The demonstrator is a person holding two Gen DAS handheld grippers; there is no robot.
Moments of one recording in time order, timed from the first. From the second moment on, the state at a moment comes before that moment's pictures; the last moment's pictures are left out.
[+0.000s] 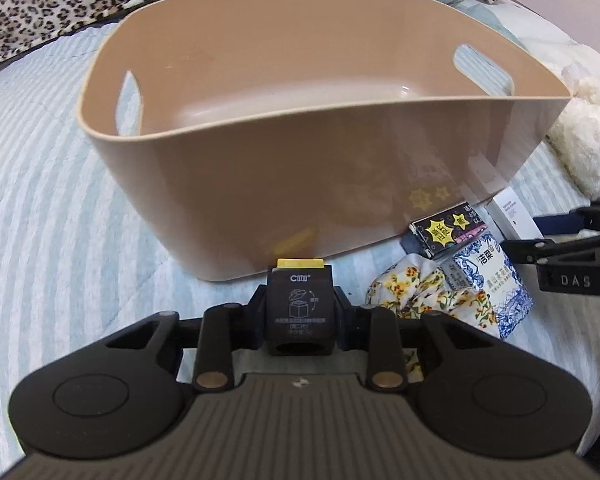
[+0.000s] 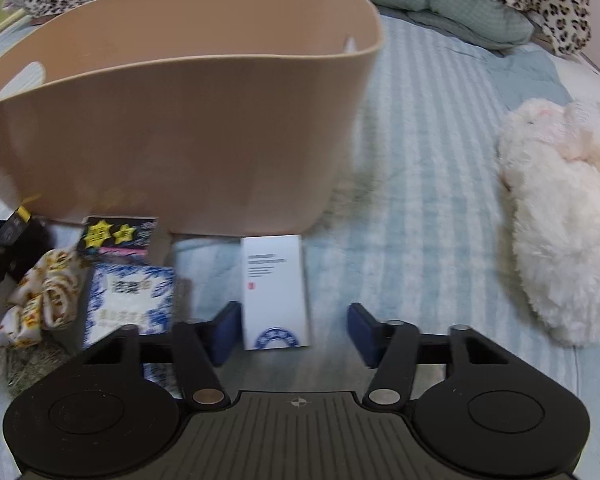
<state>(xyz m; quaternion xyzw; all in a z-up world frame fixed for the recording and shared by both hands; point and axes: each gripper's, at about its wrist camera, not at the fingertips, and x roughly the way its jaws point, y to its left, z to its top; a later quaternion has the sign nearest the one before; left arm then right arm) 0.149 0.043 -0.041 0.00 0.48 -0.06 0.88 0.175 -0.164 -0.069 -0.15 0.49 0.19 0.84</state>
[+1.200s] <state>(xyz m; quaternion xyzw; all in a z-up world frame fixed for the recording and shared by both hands) 0.136 0.042 0.129 0.02 0.31 -0.04 0.95 0.138 -0.174 0.104 -0.04 0.34 0.24 0.91</state>
